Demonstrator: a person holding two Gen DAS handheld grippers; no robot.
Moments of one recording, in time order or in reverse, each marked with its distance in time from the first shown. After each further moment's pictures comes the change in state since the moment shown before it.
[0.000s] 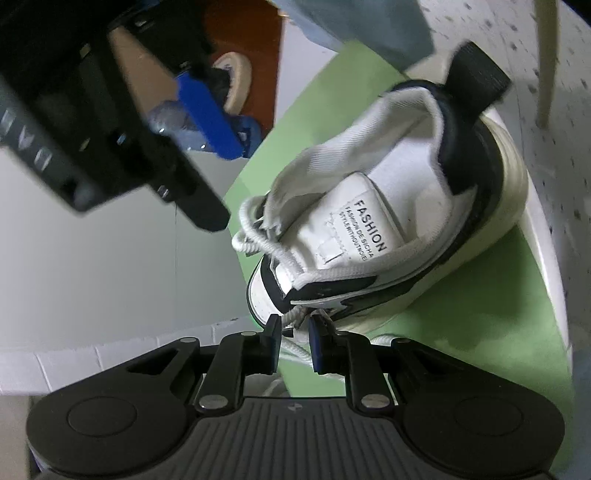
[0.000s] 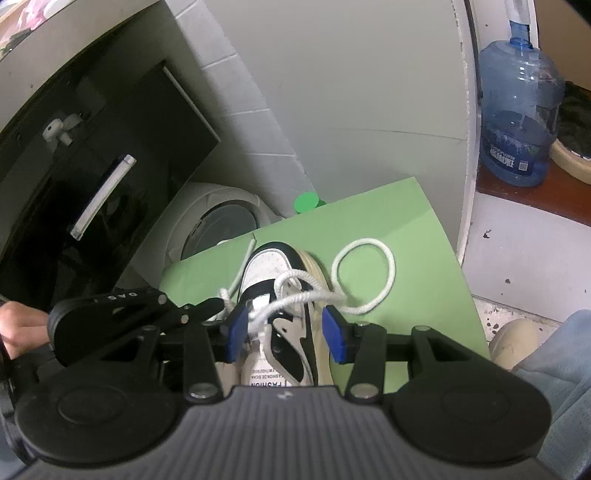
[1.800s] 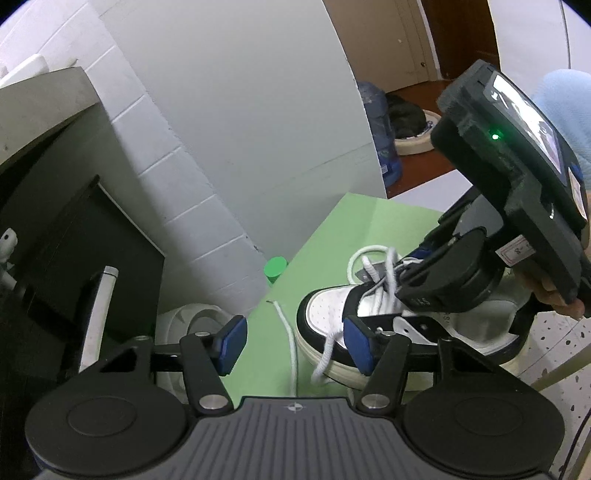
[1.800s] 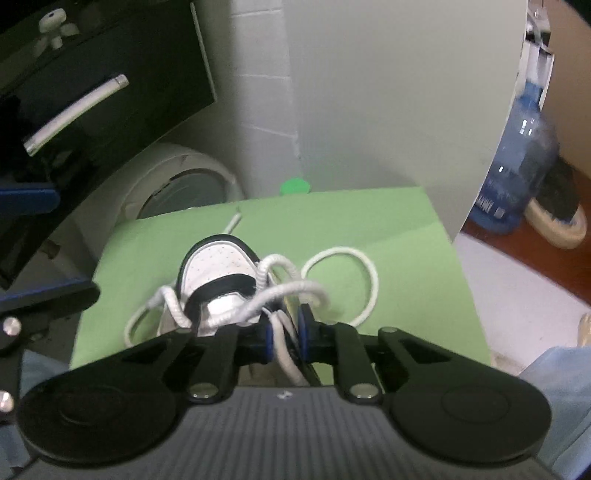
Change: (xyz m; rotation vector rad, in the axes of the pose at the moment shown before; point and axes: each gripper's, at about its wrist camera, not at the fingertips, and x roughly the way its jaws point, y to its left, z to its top) left arm -0.056 0.069 -0.089 -1.130 -0.023 -0.047; right arm 0.066 0.051 -0.036 -0.216 -0.034 -0.247
